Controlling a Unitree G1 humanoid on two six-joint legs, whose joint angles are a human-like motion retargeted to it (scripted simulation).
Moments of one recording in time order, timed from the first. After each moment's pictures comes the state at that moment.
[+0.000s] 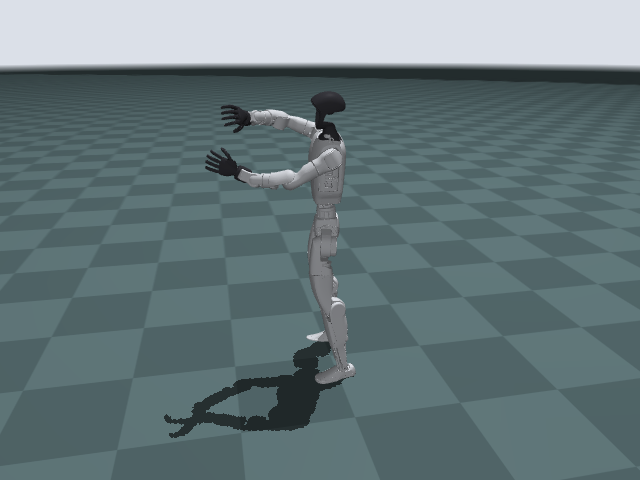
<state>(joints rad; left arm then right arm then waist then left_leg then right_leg) -1.11 0.31 -0.75 0.95 -0.47 -0.41 0.39 -1.84 -0.58 1.40 0.75 -0.79 -0.07 -0.60 0.14 -0.22 -0.03 0.09 0.11 0.40 0.03 -0.18 -0.18 0.00 -0.17 -0.15 0.03 -0.03 0.26</state>
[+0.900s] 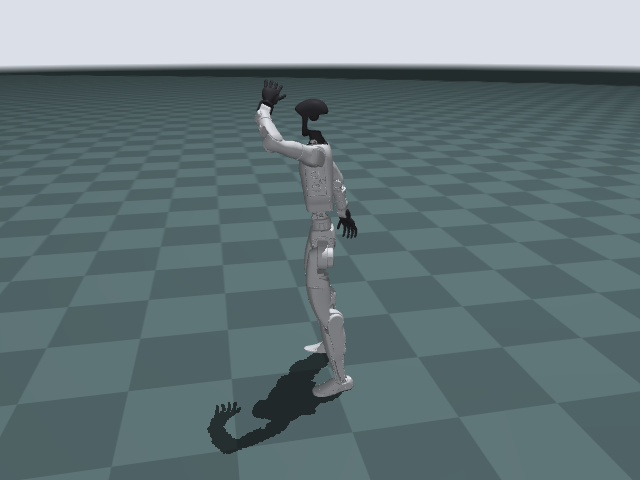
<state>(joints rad) -1.88 0.90 -0.86 0.07 -0.13 -0.42 0.51 0.46 -0.40 0.03 1.22 0.58 -0.01 -0.27 -0.03 0.05 -0.01 0.06 0.10 0.39 0.00 -0.16 -0.20 -0.03 -0.17 -0.16 0.02 -0.04 0.26</state>
